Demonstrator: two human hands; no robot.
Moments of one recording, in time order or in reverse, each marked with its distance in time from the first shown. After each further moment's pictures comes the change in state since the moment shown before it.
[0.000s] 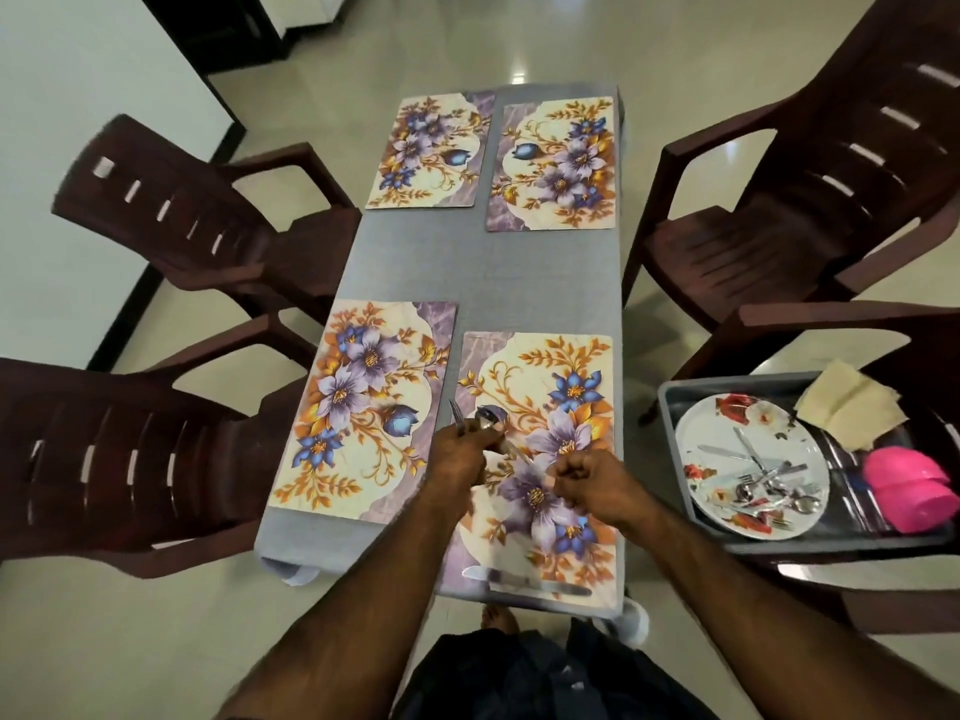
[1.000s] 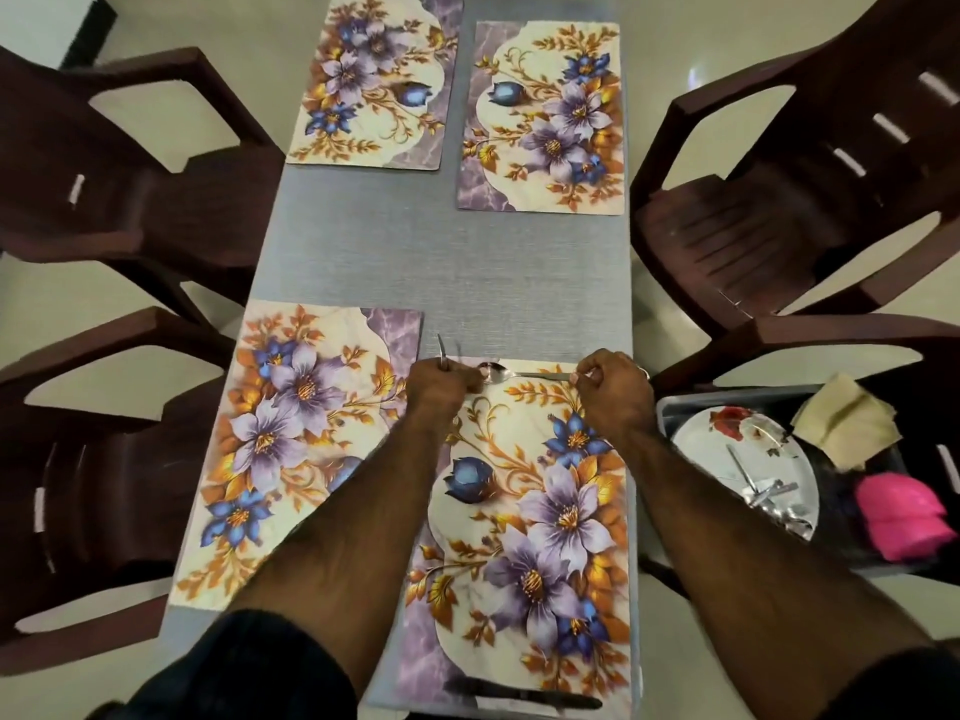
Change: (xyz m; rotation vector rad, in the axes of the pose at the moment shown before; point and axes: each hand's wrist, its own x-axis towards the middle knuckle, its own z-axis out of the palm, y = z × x) left_hand 0.227 0.069 0.045 0.271 0.046 -0.021; right_hand 0.211 -0.045 -0.080 -0.583 0.661 -0.055
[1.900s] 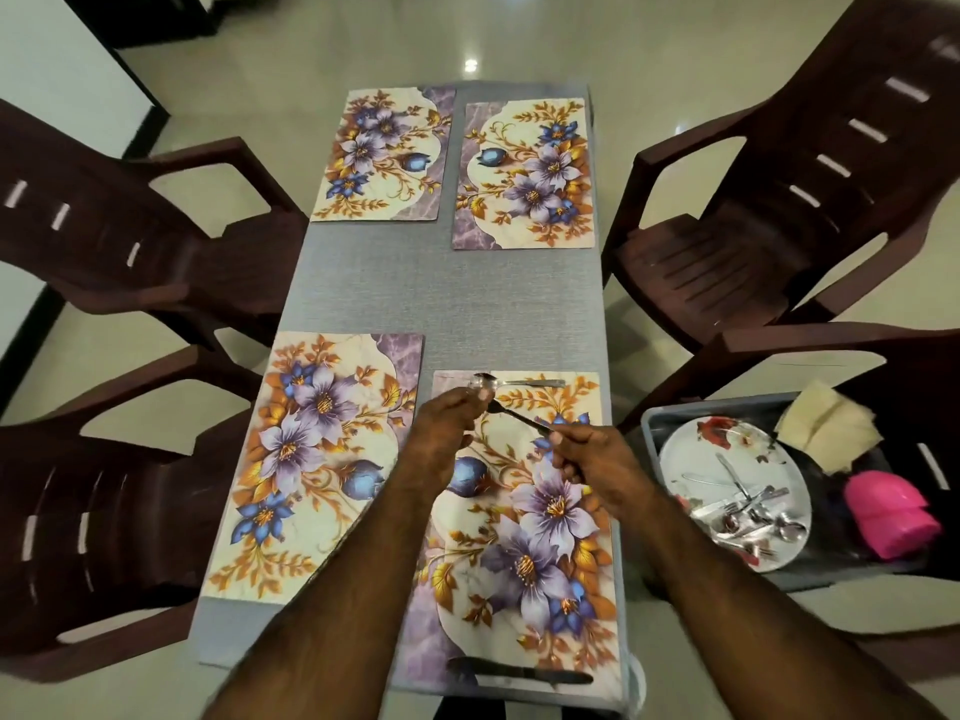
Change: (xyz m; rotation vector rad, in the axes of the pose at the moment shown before) left_hand -0.112 -0.009 -0.020 -0.291 -0.288 0.190; right_hand -0.109 0.005 -0.034 0.990 -0.433 0.270
